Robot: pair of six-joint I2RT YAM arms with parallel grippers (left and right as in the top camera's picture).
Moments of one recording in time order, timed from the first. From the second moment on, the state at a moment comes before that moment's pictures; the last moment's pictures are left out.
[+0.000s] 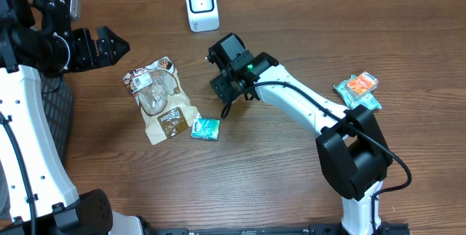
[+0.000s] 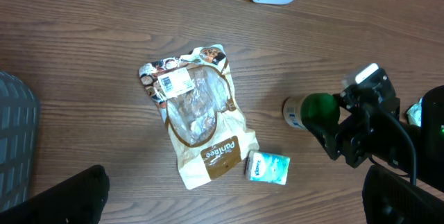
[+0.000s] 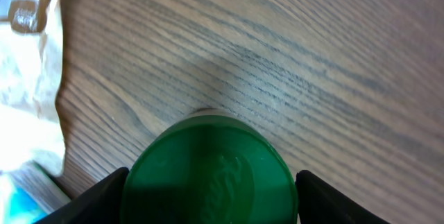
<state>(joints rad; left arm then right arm) 0.29 1.67 2.04 -1.49 0.37 0.06 0.65 2.06 1.61 -0.68 0.05 -0.02</state>
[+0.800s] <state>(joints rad) 0.29 1.67 2.04 -1.49 0.37 0.06 0.60 1.99 1.63 -0.75 -0.18 -0.06</state>
